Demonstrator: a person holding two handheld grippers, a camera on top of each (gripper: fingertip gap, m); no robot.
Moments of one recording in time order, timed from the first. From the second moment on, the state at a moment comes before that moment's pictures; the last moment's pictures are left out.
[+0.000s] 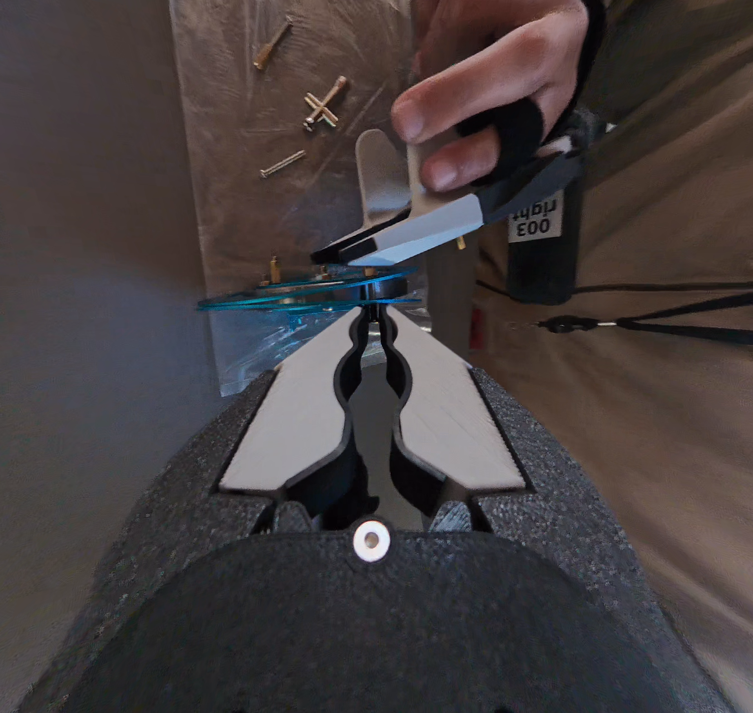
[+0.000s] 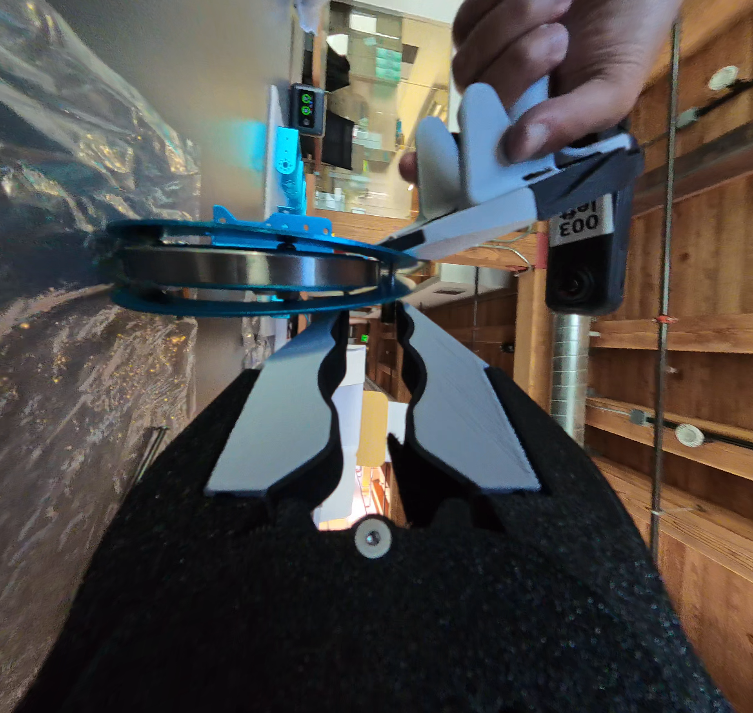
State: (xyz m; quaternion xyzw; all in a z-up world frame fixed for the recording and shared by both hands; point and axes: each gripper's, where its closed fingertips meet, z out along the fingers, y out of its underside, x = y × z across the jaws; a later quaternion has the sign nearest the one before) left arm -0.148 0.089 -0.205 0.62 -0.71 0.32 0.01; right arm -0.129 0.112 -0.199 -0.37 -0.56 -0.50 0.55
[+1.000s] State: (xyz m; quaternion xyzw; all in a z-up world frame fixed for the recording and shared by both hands) left arm -0.113 0.083 -0.197 0.11 -0.67 -0.30 -0.68; right arm -0.114 0.049 -0.206 -0.81 -0.29 0.49 -0.13
